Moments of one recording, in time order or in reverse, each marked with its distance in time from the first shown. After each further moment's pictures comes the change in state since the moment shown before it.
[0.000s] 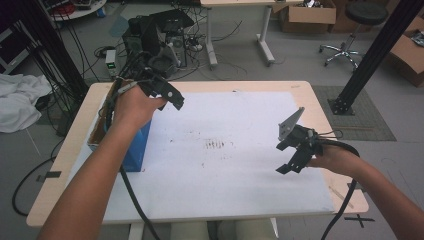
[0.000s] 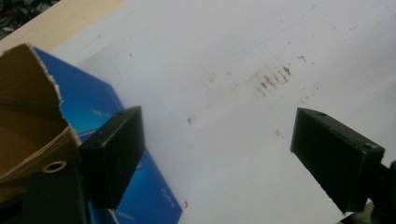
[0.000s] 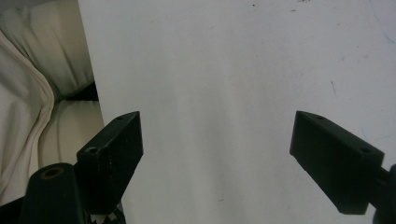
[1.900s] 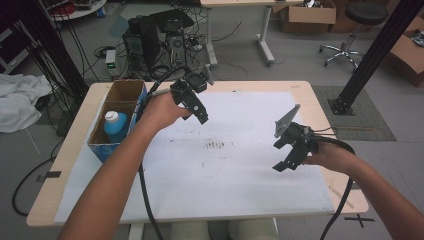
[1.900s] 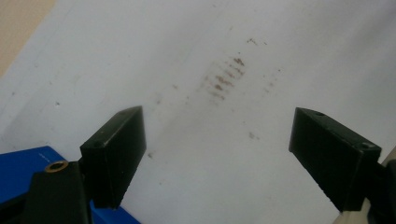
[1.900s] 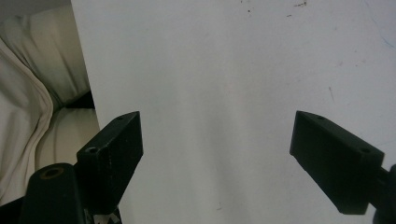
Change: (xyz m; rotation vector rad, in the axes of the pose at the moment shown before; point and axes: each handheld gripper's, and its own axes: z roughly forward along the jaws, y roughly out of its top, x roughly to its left) left arm -0.036 0.026 0.058 0.079 -0.138 0.300; right arm -0.006 0.008 0.004 0.003 0.007 0.016
